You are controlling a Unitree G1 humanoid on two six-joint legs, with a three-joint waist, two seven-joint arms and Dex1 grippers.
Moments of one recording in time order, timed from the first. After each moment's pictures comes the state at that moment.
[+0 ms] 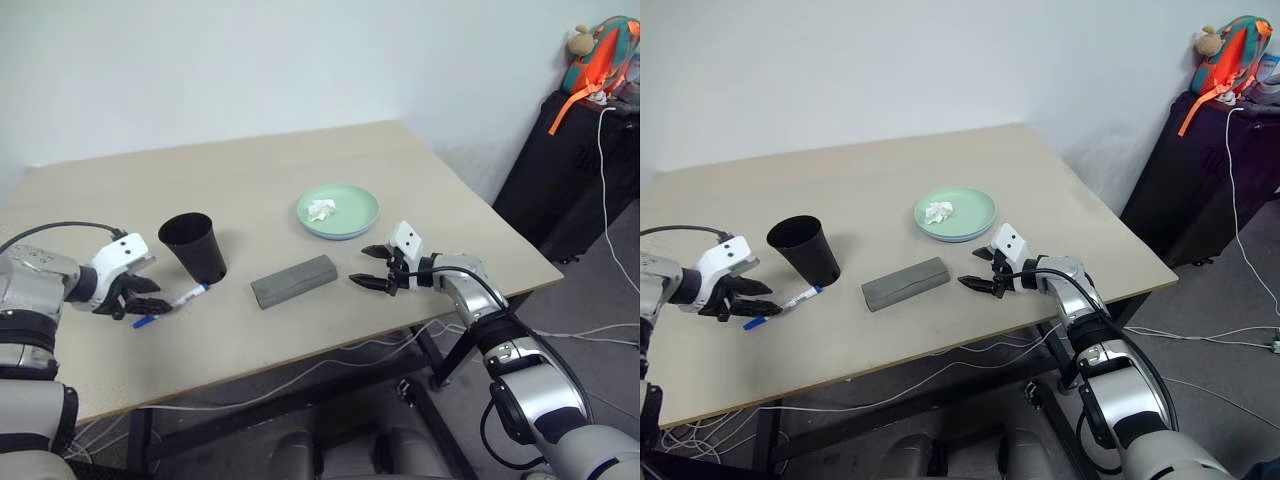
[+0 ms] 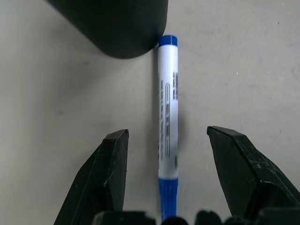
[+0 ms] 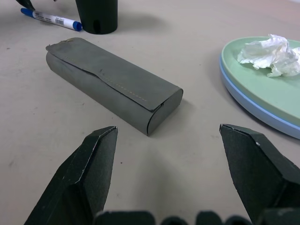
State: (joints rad) left arm -0.68 1.01 -0.18 0.91 0.09 0.17 -1.34; right arm -0.74 -0.24 0.18 0.74 0.07 -0.01 1.01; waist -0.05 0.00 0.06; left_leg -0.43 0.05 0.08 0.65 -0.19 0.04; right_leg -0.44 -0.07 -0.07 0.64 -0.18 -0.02
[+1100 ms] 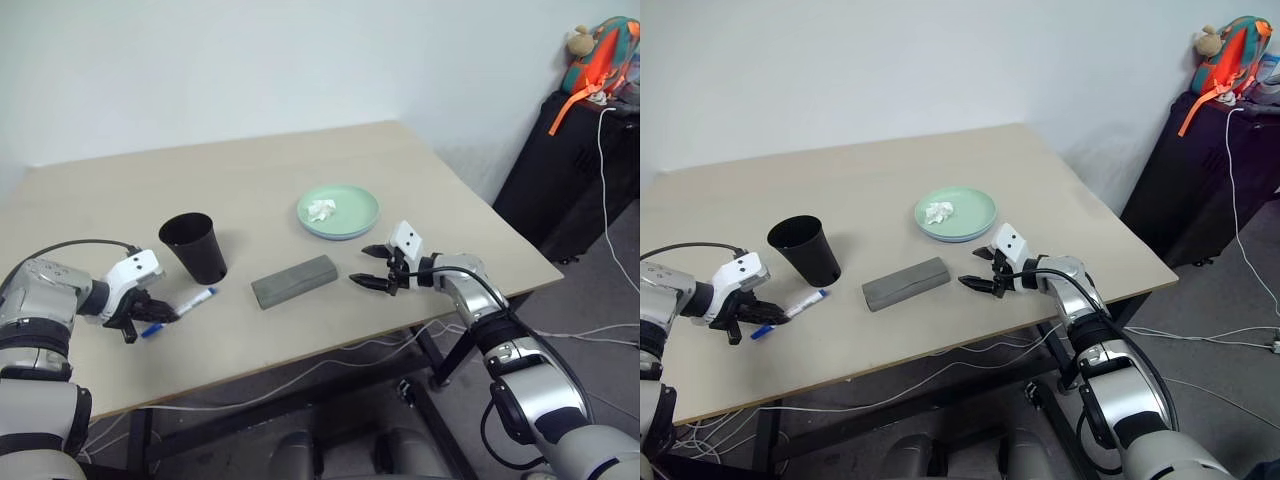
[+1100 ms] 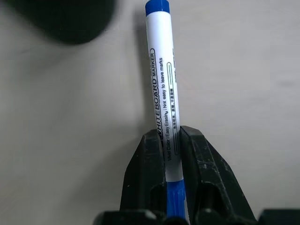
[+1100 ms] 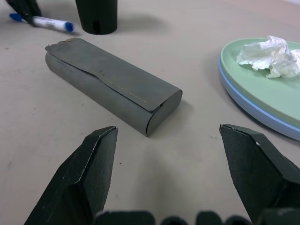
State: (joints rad) left arm -0.57 0.98 -0.14 0.82 0.06 0.14 -1.48; right arm -0.74 -0.25 0.18 0.74 0.07 -0.02 1.01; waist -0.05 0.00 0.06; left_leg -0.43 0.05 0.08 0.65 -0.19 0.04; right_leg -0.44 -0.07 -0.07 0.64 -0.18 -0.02
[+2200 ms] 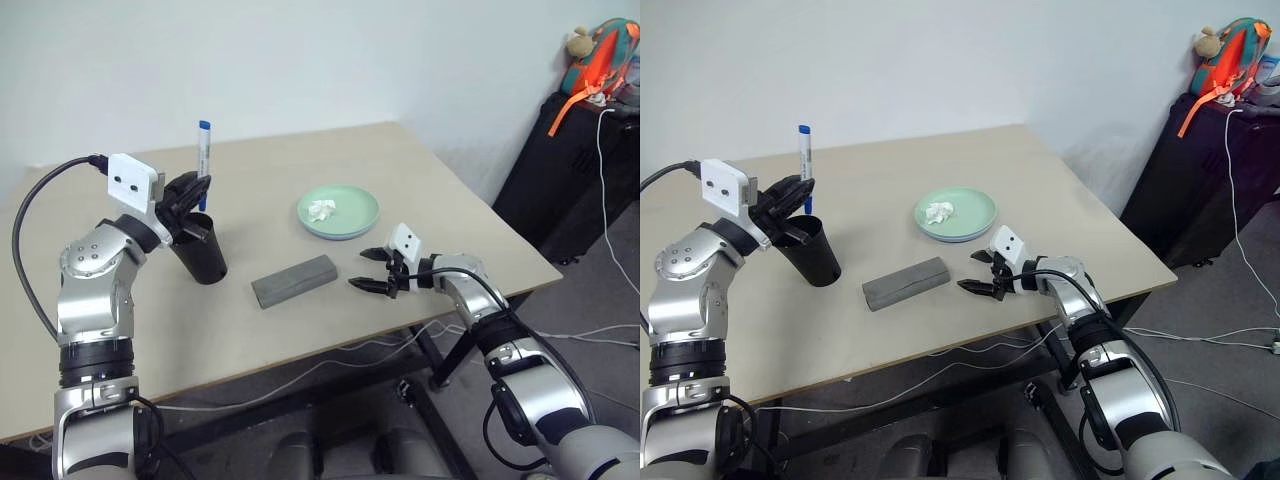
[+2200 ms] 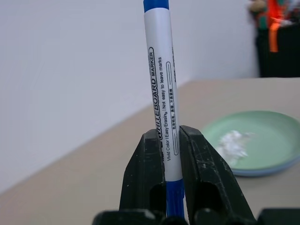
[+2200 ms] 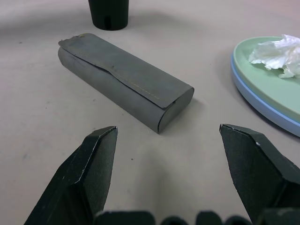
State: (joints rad) left arm -0.46 0.59 0.31 0.18 -0.23 0.12 -0.61; right arm -0.73 -0.25 0.21 0.72 0.07 0.00 1.03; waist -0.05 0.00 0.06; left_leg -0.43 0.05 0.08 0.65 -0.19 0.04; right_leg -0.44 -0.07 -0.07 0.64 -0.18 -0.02
